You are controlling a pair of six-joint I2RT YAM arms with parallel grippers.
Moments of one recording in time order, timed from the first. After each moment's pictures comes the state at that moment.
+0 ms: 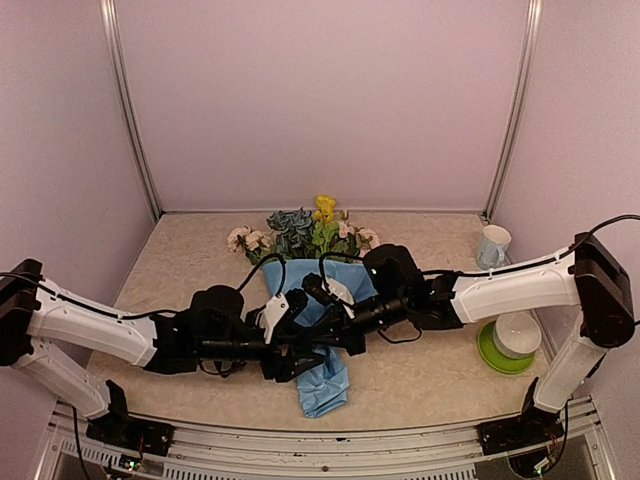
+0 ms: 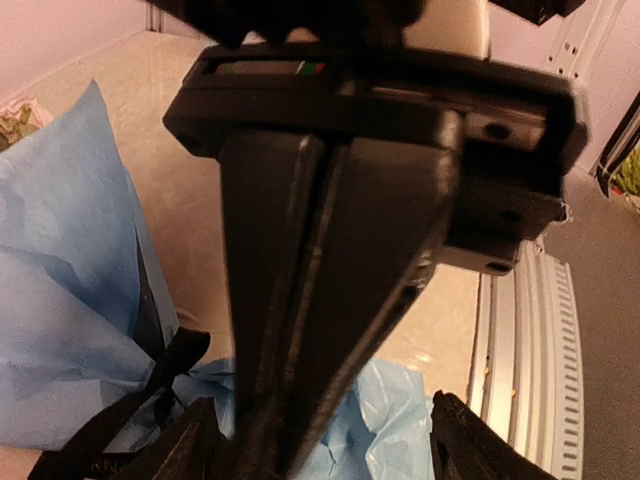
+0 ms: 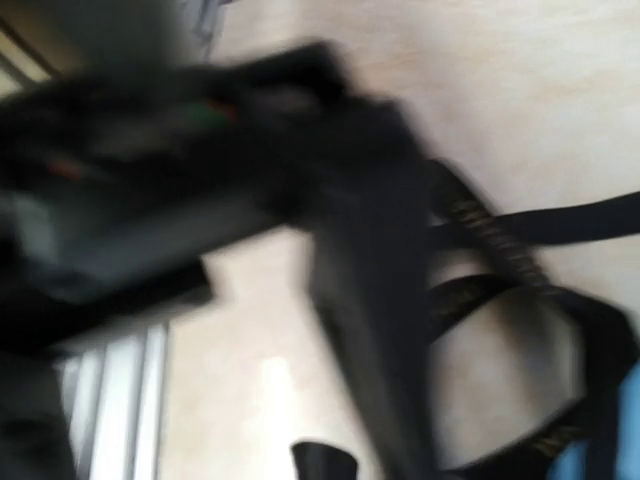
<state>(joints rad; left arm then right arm) -1.09 1.44 0.55 0.53 0.18 -0.12 0.99 1.66 0.95 0.15 -0.60 -0.05</state>
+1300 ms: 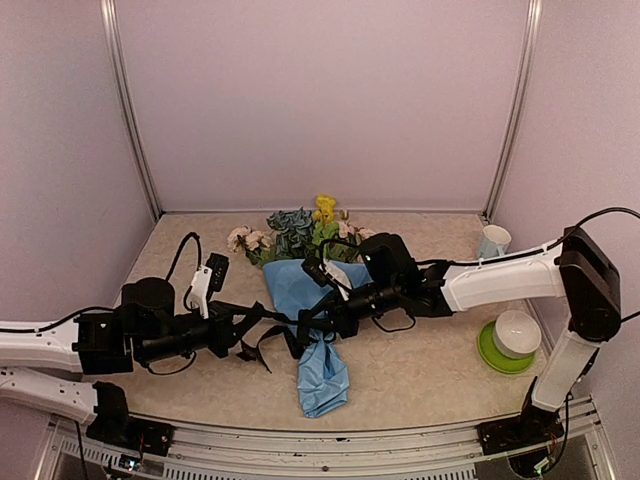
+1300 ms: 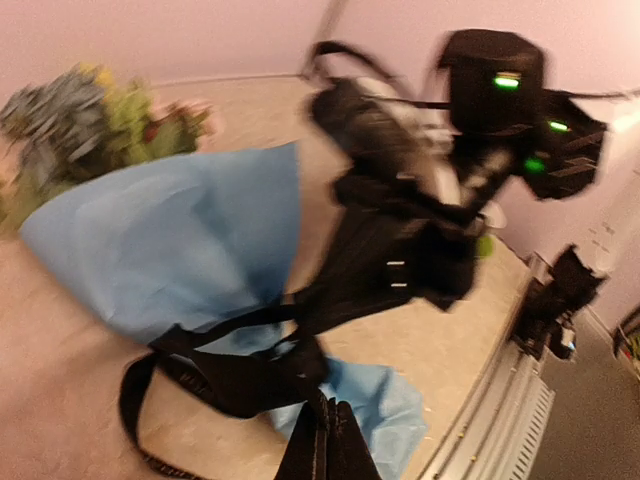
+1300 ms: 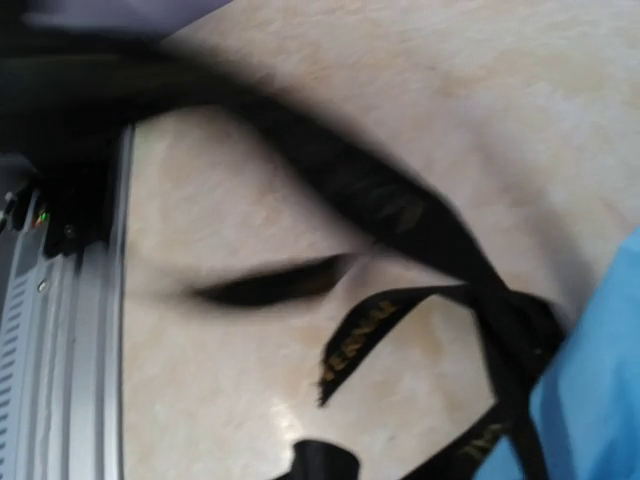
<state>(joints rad) -1.10 0.89 0.50 0.03 -0.22 -0.52 0.94 1.72 1.03 0.15 -0.56 0.09</state>
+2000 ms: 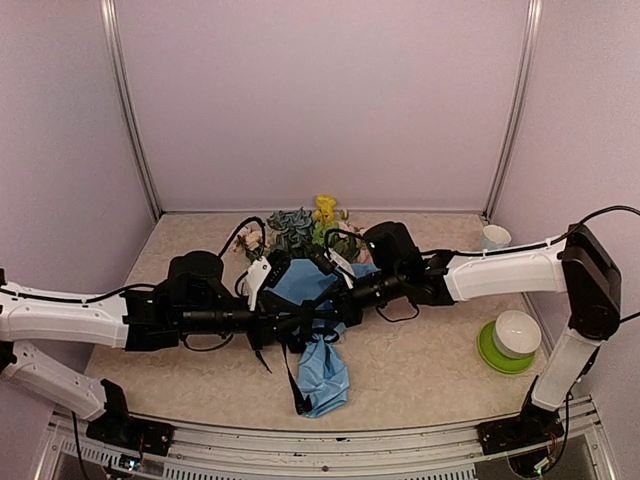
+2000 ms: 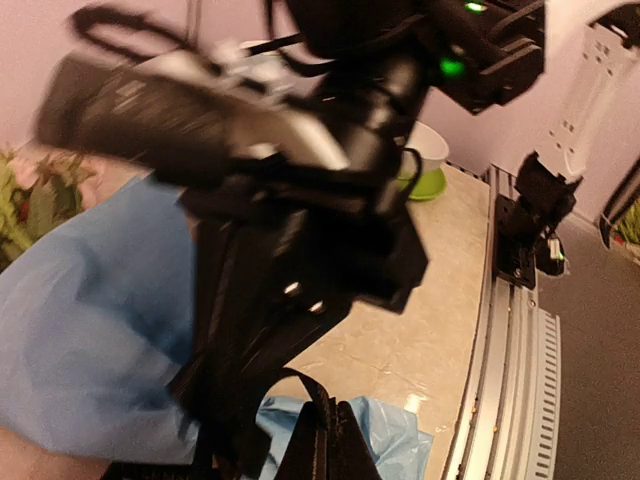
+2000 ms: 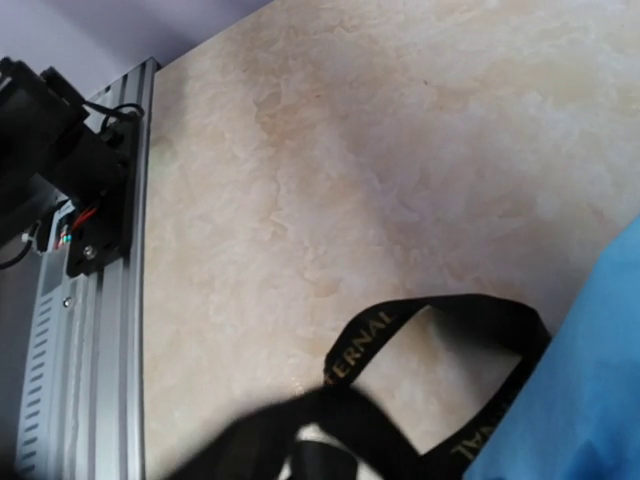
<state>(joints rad) -1.06 1.28 0.73 0.21 0.18 -0.13 0.88 1.73 1.08 0.10 -0.64 0.11</state>
